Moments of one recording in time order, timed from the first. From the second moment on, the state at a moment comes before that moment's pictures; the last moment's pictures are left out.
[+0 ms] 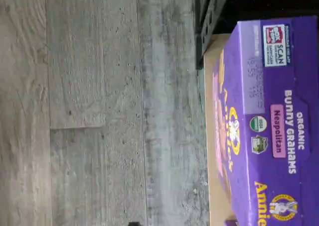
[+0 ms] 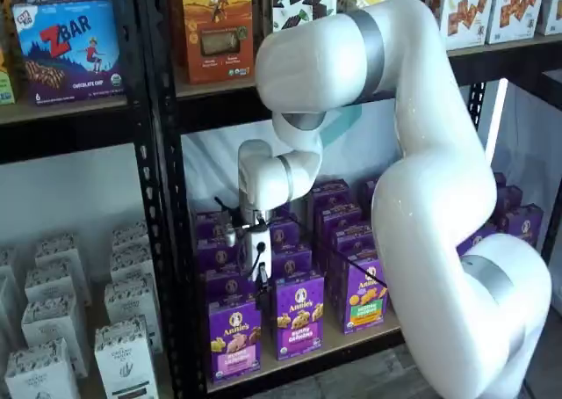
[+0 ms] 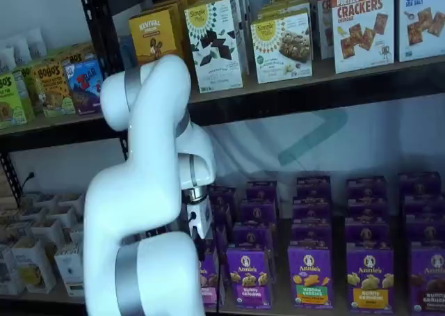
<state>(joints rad) 0.34 0.76 -1.27 0.07 0.54 -1.28</state>
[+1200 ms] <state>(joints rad) 0.35 0.84 -1.38 0.10 0.59 -1.29</state>
